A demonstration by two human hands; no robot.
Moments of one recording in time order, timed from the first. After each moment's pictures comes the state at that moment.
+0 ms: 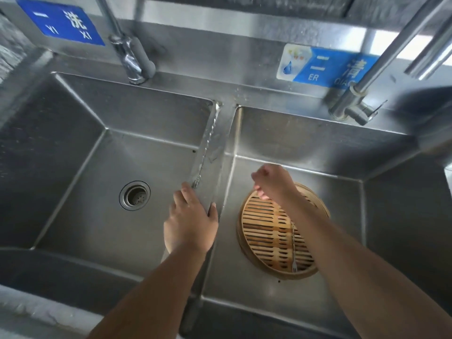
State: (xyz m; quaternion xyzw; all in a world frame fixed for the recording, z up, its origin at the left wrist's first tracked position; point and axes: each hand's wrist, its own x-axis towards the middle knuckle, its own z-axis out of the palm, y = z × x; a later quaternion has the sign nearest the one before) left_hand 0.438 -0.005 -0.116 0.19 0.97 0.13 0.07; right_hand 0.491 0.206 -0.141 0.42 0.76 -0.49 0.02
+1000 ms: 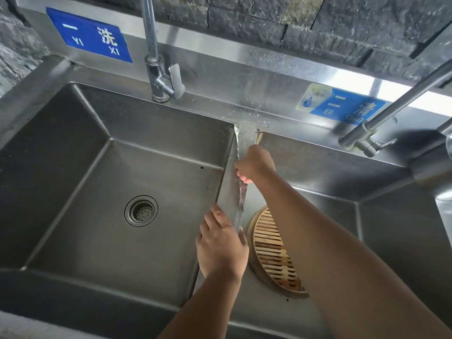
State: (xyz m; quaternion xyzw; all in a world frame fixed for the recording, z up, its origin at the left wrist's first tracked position) left_hand 0.437 -0.011 -0.116 0.22 0.96 0.13 0.11; right_hand 0.352 0.164 -0.068 0.48 0.81 -0.34 0.06
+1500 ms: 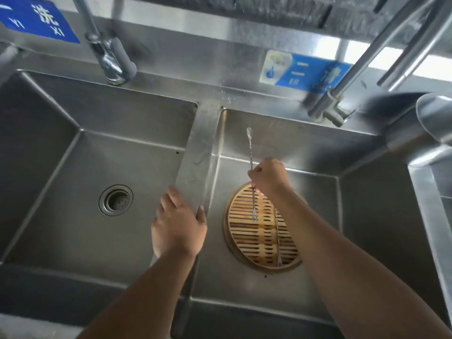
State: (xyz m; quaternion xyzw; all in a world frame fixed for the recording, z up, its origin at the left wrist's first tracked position) left_hand 0.439 -0.005 -0.114 0.20 0.97 0.10 0.10; right_hand 0.491 0.217 -0.121 0.51 0.79 -0.34 0.01
